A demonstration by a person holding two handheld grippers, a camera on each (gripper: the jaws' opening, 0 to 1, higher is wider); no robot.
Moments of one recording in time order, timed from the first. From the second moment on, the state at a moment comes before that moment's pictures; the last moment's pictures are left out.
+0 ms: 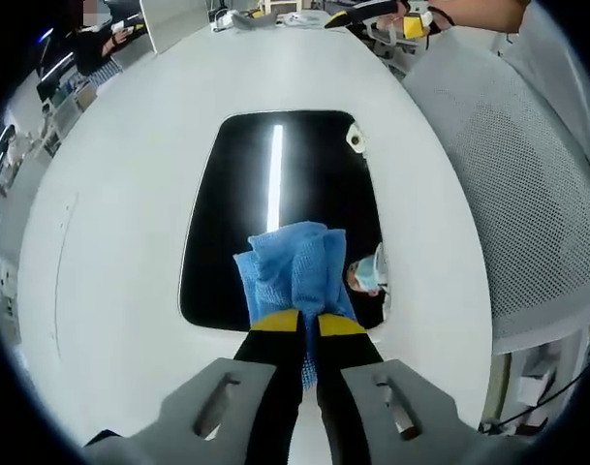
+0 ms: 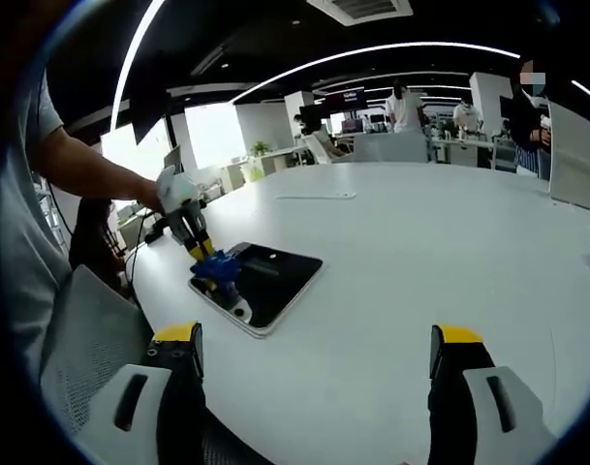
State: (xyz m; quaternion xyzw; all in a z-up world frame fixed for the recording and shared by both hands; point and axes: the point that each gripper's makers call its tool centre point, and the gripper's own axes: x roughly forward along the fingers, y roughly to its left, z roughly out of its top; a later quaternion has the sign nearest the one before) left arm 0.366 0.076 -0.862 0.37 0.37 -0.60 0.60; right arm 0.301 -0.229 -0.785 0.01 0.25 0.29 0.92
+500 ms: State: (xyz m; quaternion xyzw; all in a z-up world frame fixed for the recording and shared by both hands) left arm 0.345 0.073 -0.862 0.37 0.37 -0.62 0.59; right arm 0.293 -0.231 -0.787 0.01 0.26 0.29 0.92
